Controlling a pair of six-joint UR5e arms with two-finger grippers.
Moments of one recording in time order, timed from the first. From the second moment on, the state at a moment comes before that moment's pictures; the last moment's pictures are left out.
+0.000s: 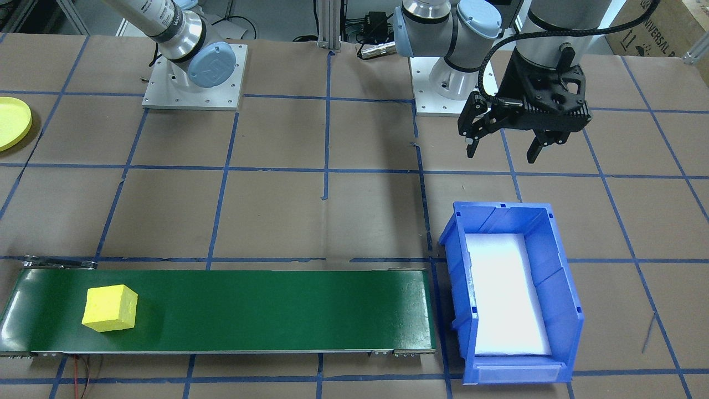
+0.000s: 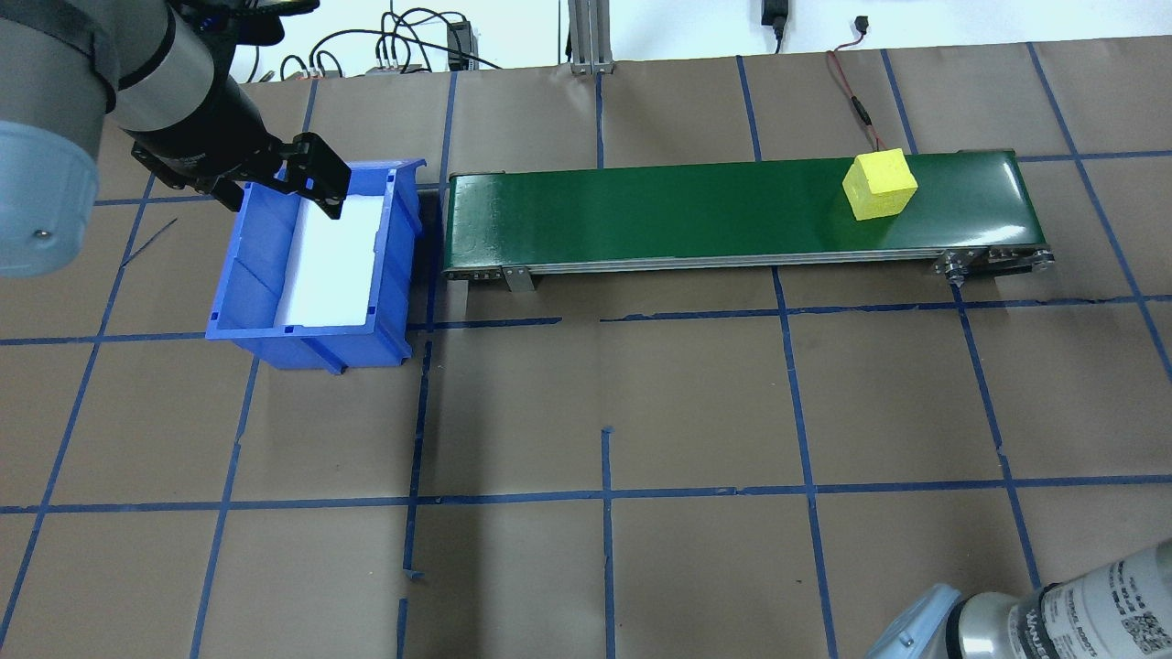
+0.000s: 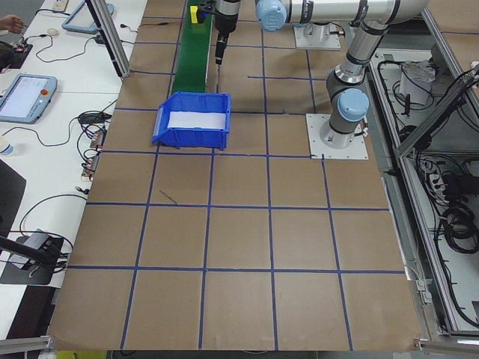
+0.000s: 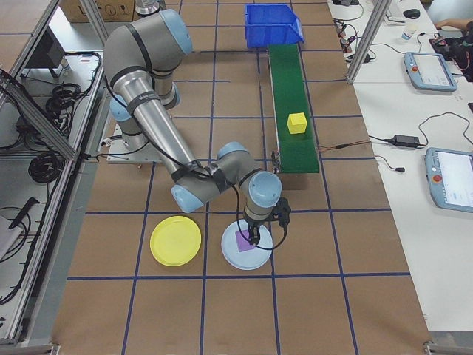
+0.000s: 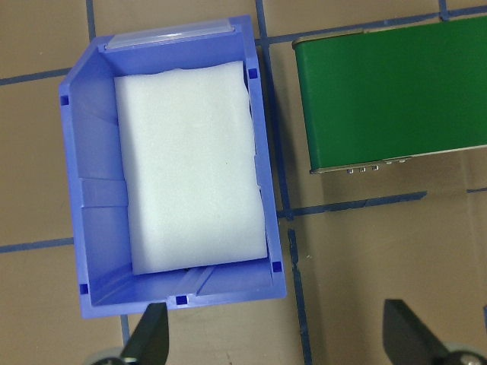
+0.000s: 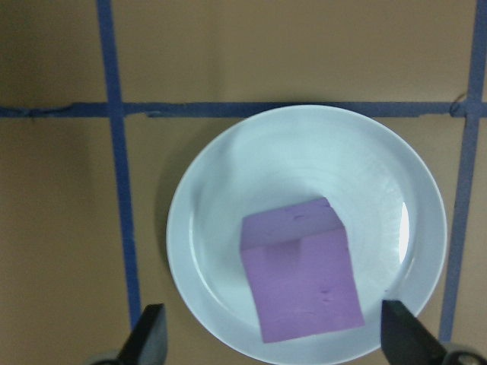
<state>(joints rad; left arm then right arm) -1.53 -1.52 -1.64 -1.43 1.58 0.17 0.66 -1.11 1.47 -1.87 -1.54 -0.90</state>
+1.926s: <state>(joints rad) -1.52 -1.52 -1.58 -1.62 1.58 0.15 1.11 -1.03 1.46 -1.96 -1.26 -0.50</state>
